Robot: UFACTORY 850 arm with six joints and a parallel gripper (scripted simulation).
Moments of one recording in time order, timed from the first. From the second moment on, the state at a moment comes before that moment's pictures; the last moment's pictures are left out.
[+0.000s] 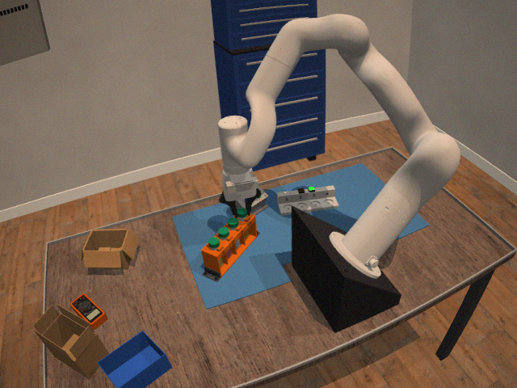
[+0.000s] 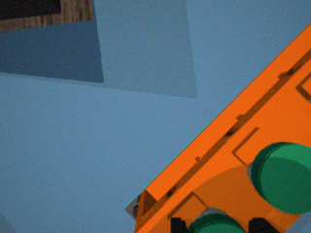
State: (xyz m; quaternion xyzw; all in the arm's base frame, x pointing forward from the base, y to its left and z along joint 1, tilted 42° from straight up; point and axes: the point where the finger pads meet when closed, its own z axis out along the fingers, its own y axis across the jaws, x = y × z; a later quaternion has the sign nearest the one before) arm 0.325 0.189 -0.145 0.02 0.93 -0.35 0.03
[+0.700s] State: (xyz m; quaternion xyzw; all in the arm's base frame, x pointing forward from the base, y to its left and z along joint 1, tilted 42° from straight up) arm 0.325 0.189 -0.145 0.22 0.91 -0.34 0.10
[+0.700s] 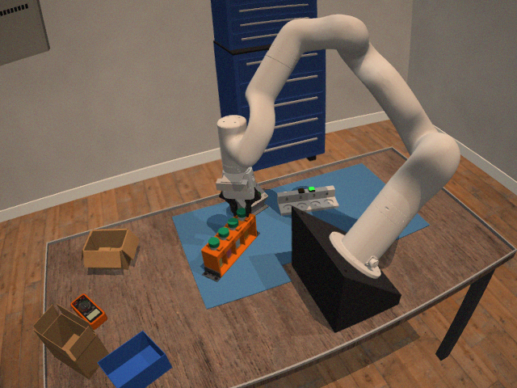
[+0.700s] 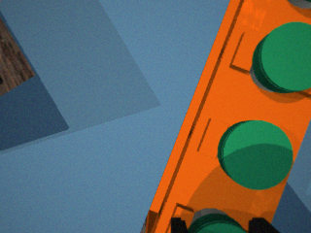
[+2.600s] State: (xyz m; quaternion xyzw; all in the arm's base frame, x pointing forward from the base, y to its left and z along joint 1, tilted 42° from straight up) arm 0.325 0.188 -0.145 0.45 0.82 -0.29 0.20
